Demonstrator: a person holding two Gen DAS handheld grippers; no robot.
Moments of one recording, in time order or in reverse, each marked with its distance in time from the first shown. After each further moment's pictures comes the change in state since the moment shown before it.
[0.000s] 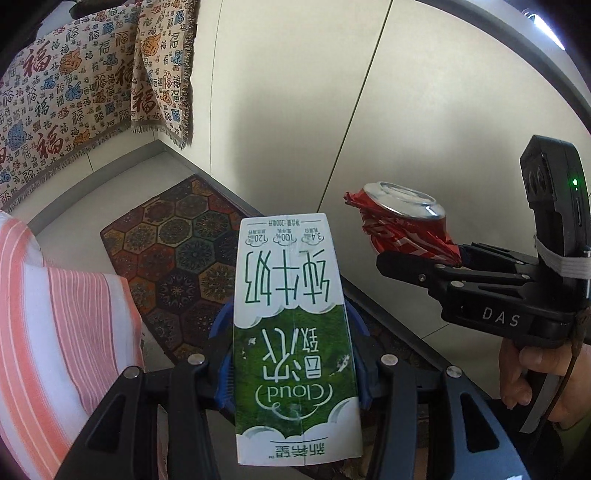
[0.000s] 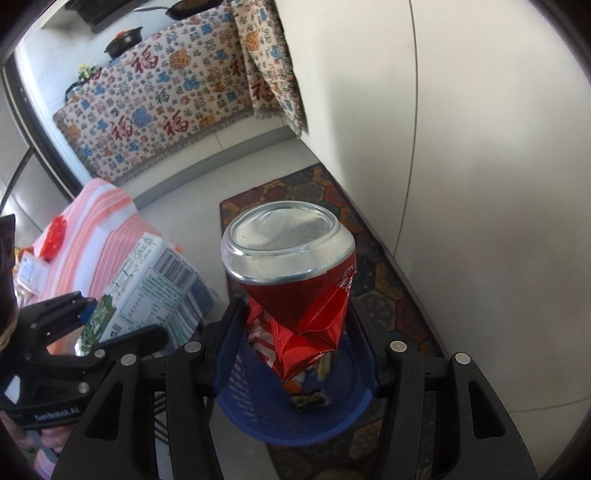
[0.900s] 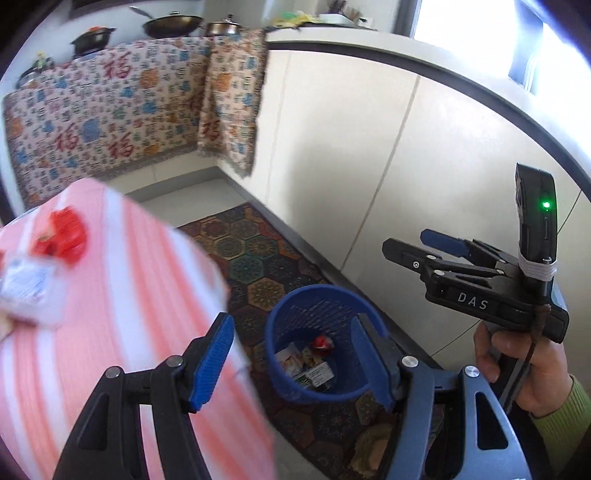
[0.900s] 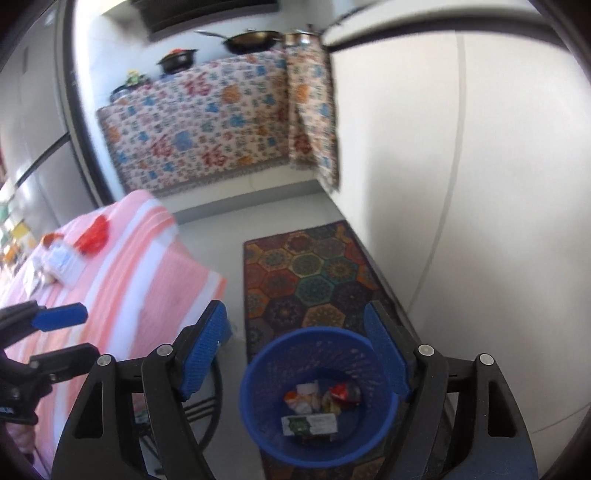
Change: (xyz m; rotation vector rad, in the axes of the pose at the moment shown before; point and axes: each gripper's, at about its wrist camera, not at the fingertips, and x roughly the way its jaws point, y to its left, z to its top) left arm -0.142 0.025 -0.070 -0.135 -0.182 0.140; right arm -0.048 0.108 -0.026 -0.248 -0.225 0.013
